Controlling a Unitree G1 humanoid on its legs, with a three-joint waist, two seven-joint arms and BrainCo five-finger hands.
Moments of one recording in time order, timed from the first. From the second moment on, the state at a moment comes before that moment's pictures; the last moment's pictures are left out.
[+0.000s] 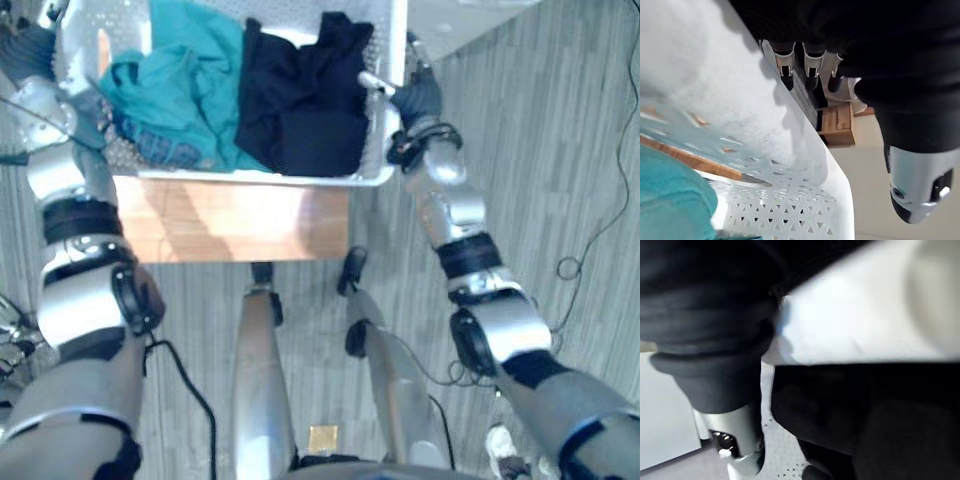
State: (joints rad) left arm -1.17 0.59 0.42 0.83 -0.17 -0.02 0.20; right arm -1.11 -0.11 0.01 0.65 0.42 0.01 -0.14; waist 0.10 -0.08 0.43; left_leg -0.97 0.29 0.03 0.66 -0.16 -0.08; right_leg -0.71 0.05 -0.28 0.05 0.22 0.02
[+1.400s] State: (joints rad) left arm -0.82 0.55 -0.20 1.03 0.10 0.00 0.01; right arm -1.11 -0.28 0.32 1.08 0.33 0.12 -0.10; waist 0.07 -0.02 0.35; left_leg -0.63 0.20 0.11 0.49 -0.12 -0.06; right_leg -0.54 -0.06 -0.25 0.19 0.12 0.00
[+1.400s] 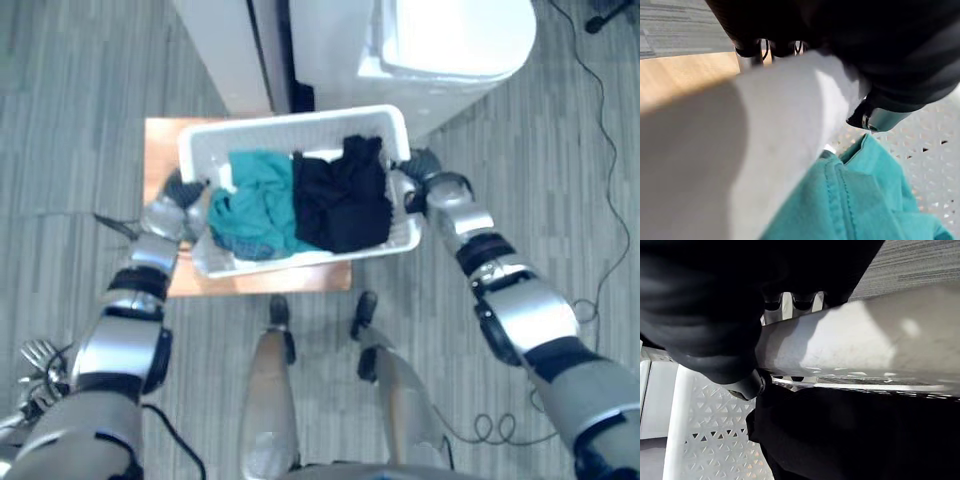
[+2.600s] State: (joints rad) left arm 0.12 0.16 -0.05 0.51 -0.13 -0.05 -0.08; right arm -0.02 -0.24 -0.04 0.80 0.37 0.03 0.10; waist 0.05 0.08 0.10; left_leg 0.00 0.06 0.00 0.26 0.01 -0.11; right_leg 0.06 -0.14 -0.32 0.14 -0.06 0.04
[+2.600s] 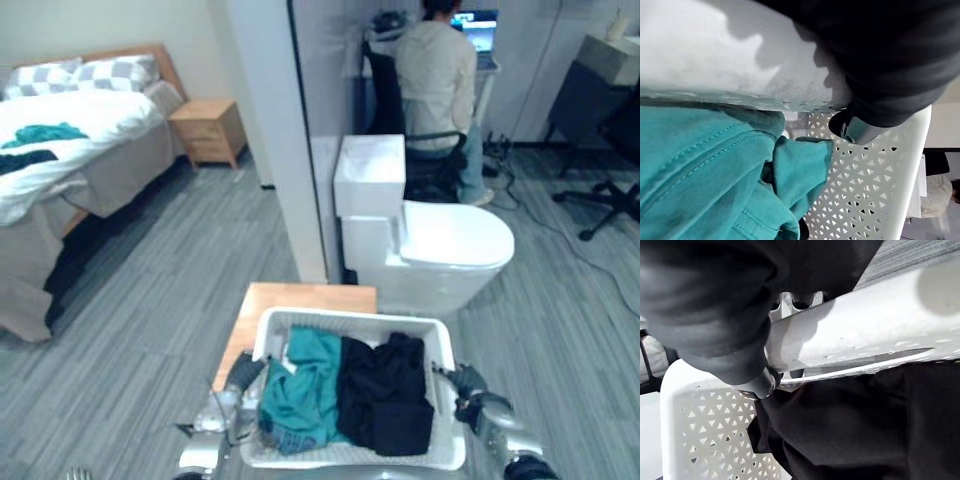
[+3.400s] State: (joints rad) left arm -0.09 0.19 -0.19 0.48 -0.11 -0.07 -0.06; right arm 0.08 -0.12 -0.23 0.64 0.46 -0.02 0.02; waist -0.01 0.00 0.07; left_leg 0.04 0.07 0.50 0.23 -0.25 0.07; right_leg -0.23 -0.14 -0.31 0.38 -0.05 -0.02
